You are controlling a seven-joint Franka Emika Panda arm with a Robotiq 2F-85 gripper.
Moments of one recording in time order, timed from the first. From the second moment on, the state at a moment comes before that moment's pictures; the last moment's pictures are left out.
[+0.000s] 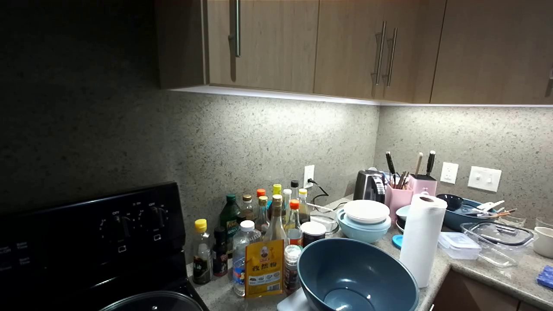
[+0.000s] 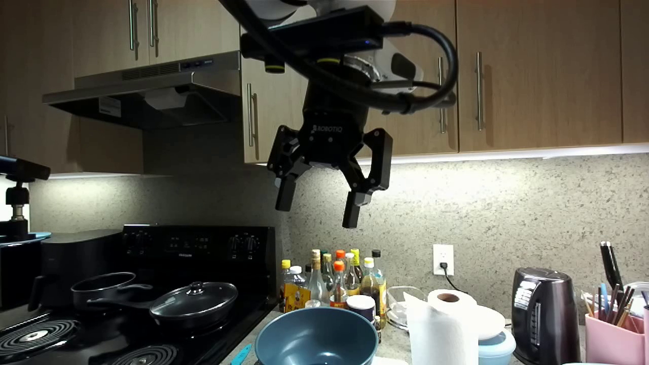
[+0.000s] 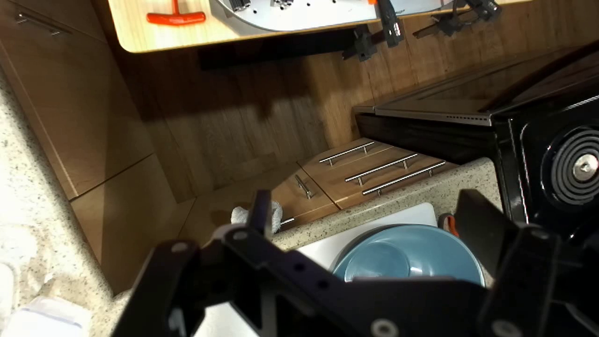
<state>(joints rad) -0.17 -0.60 -0.34 -2.35 -0.08 1.57 -0.24</state>
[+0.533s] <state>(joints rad) -0.17 -0.60 -0.34 -2.35 -0.08 1.57 -0.24</state>
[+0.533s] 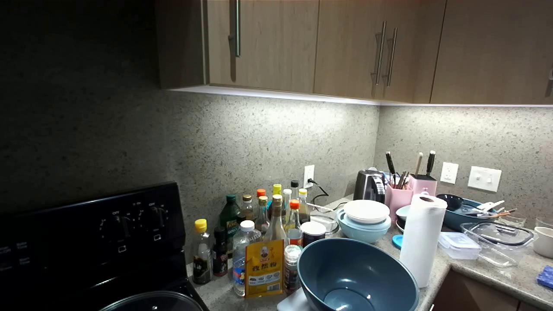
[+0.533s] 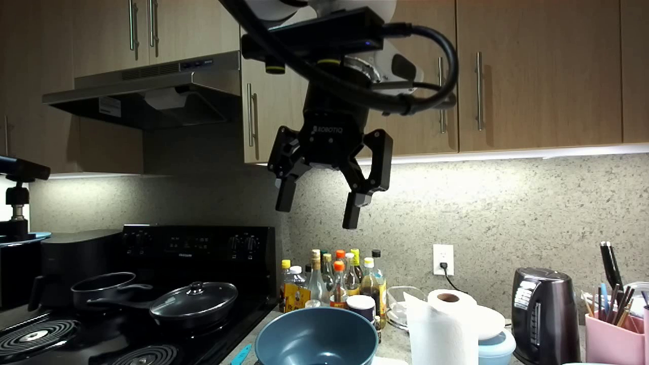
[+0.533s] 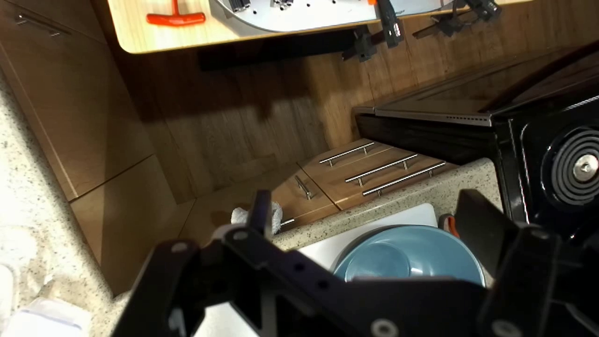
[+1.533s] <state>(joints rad) -0.17 -0.57 -0.34 -2.35 -0.08 1.57 -0.24</state>
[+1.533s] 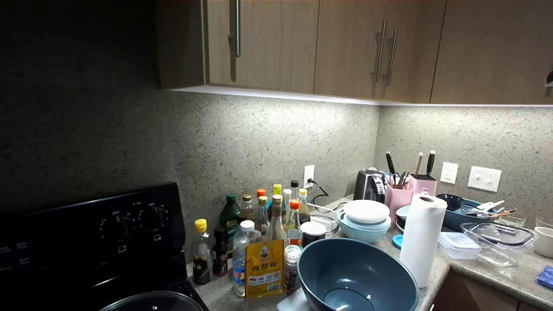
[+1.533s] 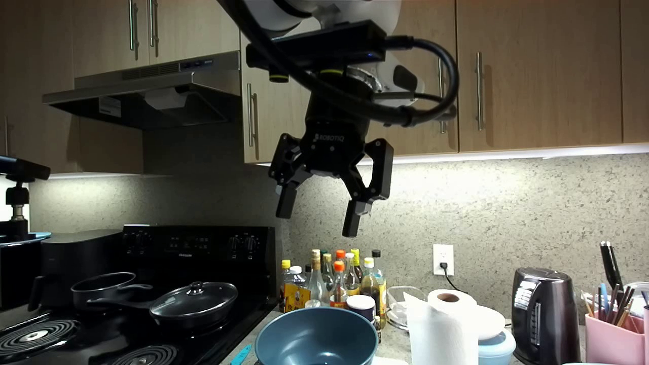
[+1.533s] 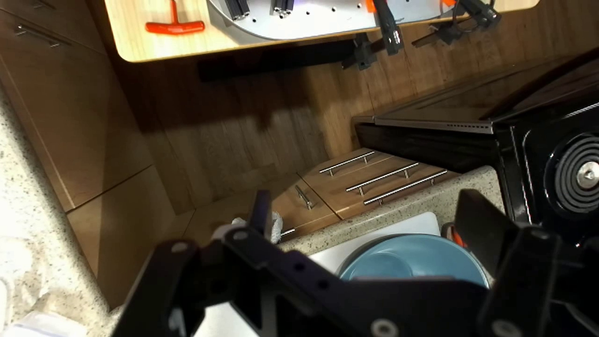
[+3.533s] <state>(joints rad) -0.22 -0.57 -0.54 -2.18 -0.15 1.27 -0.50</state>
